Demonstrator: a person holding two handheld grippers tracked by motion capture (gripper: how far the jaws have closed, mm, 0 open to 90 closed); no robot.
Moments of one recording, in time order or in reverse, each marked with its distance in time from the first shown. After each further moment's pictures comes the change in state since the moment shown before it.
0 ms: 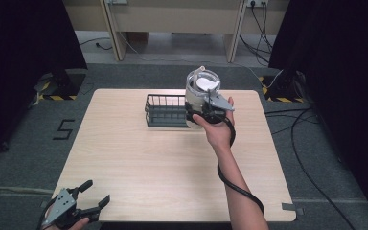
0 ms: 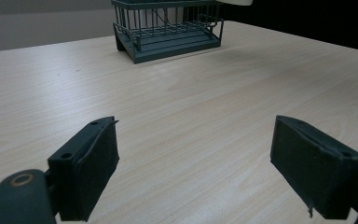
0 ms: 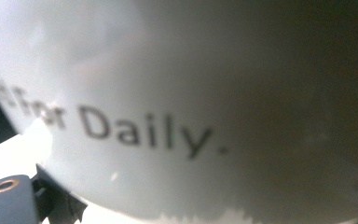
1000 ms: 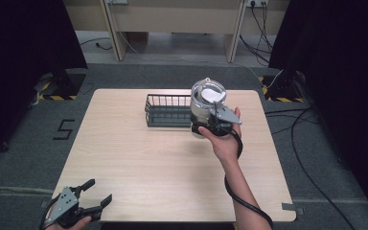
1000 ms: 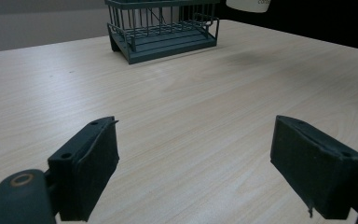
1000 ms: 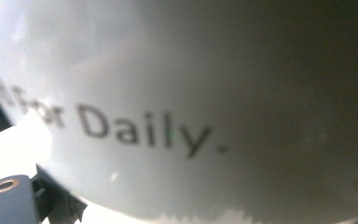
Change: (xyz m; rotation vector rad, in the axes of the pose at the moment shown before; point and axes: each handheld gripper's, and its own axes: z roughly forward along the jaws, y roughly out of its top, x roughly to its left) left arm -0.001 0.001 0.006 0.004 -0.017 0.008; right arm -0.002 -0.019 -0.035 0.000 0.008 -0.023
